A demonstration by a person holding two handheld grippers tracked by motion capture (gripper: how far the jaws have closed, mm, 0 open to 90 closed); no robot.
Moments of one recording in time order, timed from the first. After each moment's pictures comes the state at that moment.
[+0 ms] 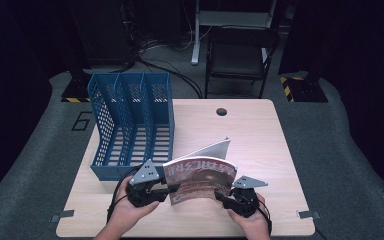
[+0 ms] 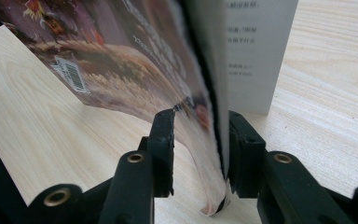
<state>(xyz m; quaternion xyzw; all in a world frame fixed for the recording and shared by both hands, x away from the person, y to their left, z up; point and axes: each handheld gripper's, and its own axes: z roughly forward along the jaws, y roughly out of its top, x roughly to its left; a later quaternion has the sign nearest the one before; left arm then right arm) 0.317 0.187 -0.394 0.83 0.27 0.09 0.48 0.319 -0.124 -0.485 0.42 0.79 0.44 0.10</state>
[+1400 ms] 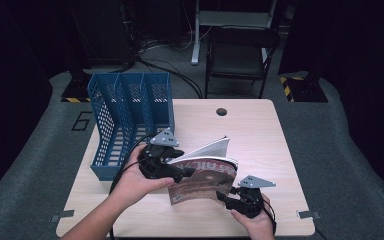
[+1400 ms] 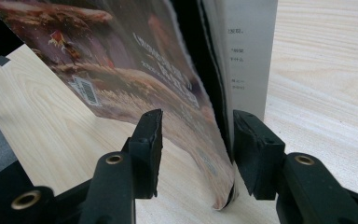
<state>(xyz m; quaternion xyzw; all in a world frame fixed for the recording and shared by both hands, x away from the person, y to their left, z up) 0.349 0.144 -0.304 0.87 0.25 0.07 0.41 0.314 -0.135 -0.474 0.43 0.77 0.47 0.10</state>
